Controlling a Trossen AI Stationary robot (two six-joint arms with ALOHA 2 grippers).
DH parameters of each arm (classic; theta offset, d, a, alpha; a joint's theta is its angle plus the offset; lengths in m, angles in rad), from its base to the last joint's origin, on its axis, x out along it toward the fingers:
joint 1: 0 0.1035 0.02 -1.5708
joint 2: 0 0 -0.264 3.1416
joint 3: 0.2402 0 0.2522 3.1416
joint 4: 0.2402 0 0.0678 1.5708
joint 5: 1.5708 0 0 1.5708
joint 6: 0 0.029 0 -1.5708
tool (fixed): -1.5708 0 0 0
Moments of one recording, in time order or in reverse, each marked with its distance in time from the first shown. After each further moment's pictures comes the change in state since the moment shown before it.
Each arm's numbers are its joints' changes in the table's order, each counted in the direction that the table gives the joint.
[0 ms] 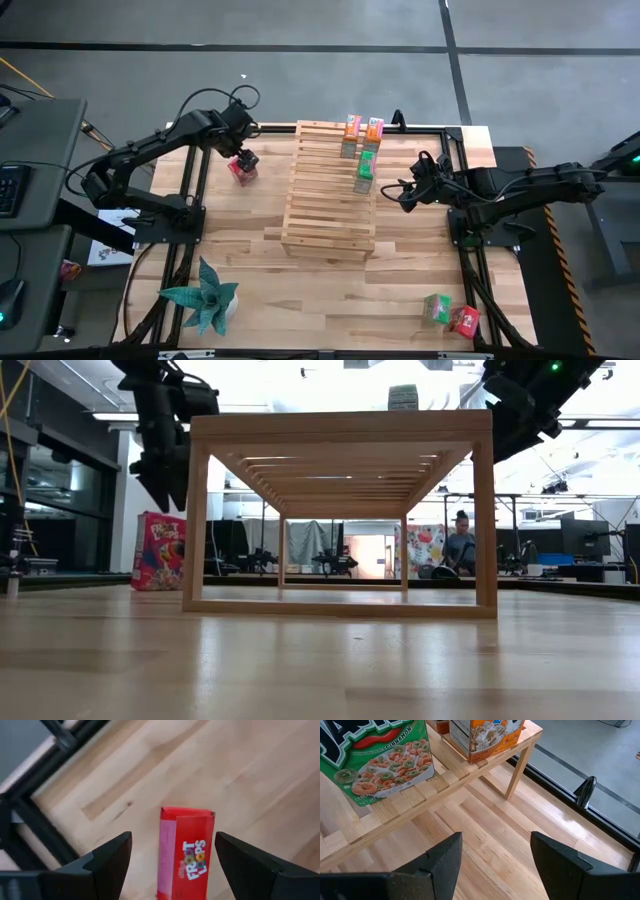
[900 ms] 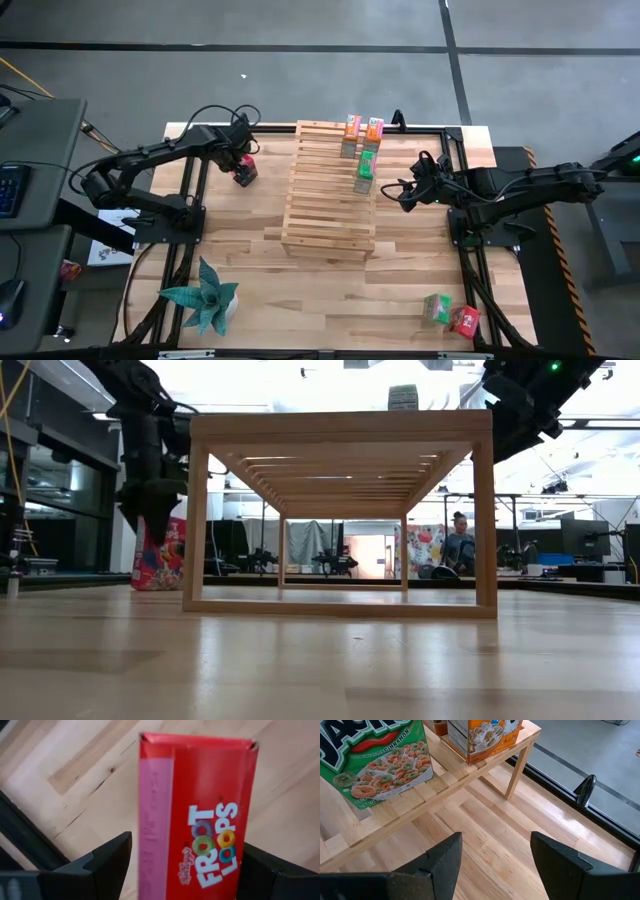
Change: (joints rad) left arm 0.000 -0.001 -0.223 -0.122 -0.019 -0.001; right arm 0.000 0.000 0.000 0.000 -0.004 0.018
